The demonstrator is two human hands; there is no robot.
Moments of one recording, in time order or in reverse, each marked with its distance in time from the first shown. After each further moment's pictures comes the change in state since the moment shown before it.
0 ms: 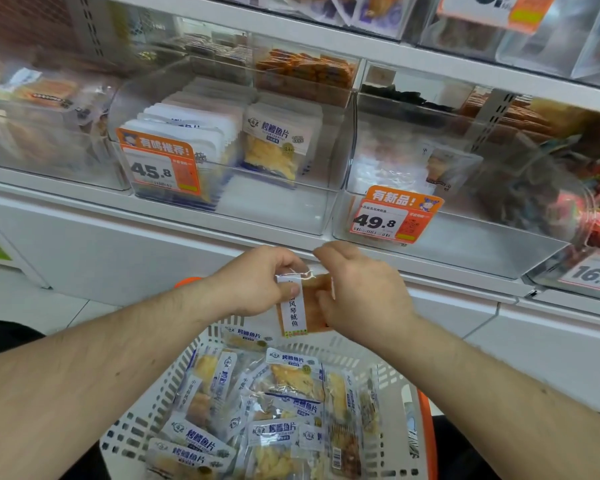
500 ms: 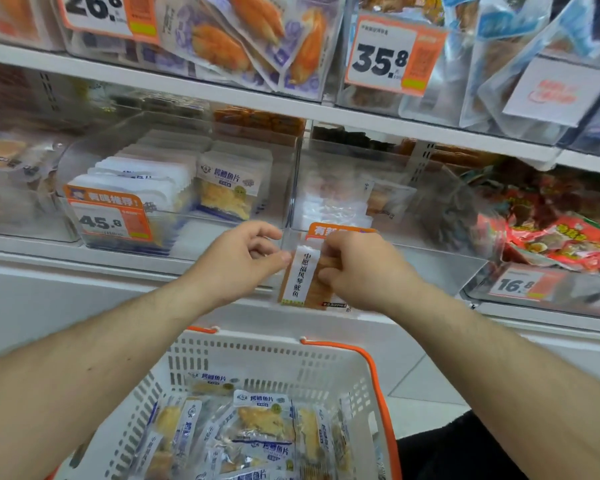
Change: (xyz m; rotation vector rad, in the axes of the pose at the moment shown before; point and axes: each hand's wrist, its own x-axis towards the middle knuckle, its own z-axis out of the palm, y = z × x) left_hand 0.020 0.068 -0.014 -0.356 0.251 0.206; right_hand 0.016 0.055 -0.071 0.099 -0.048 0.197
